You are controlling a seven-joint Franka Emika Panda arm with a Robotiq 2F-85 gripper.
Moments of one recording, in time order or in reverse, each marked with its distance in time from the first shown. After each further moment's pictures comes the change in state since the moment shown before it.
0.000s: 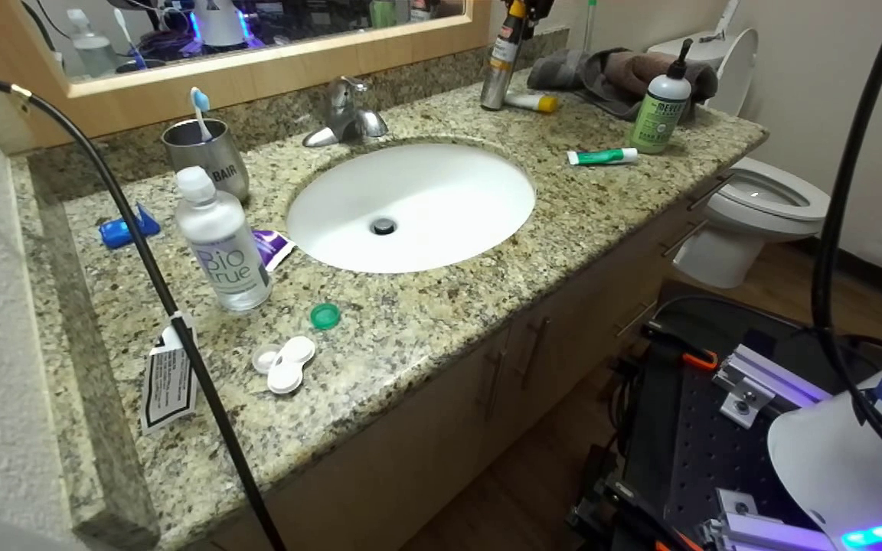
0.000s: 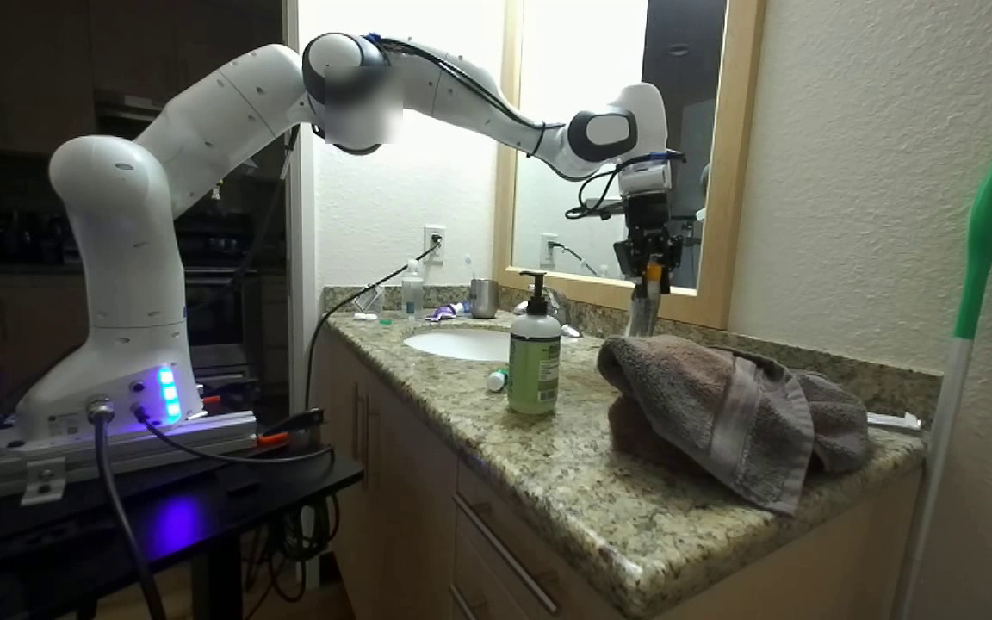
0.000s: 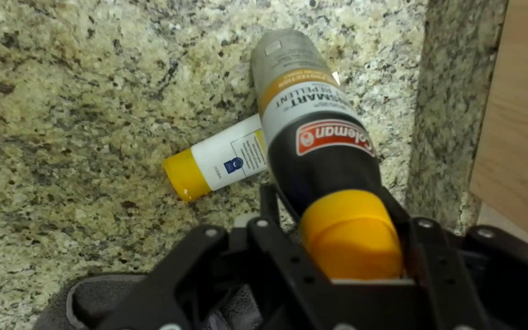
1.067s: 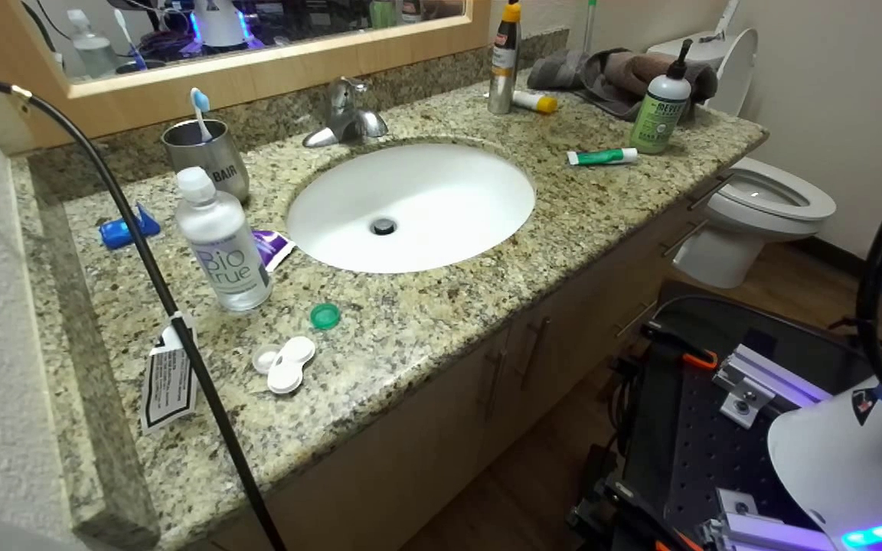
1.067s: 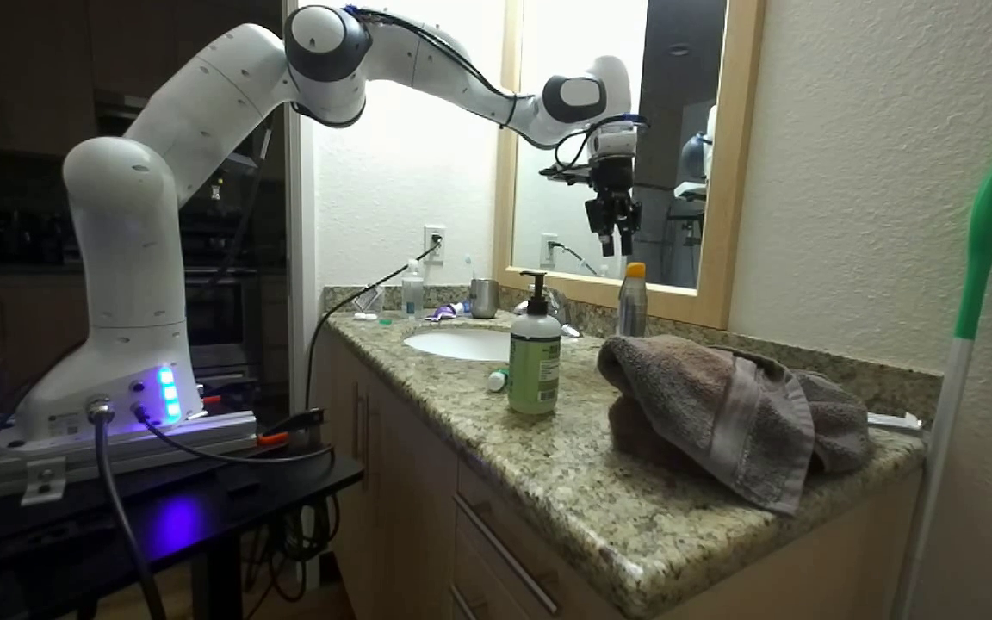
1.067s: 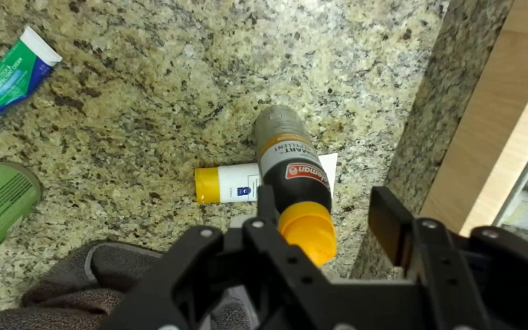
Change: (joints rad) arm 0.127 -0.161 -0.007 -0.093 -0.086 -0.111 -0.133
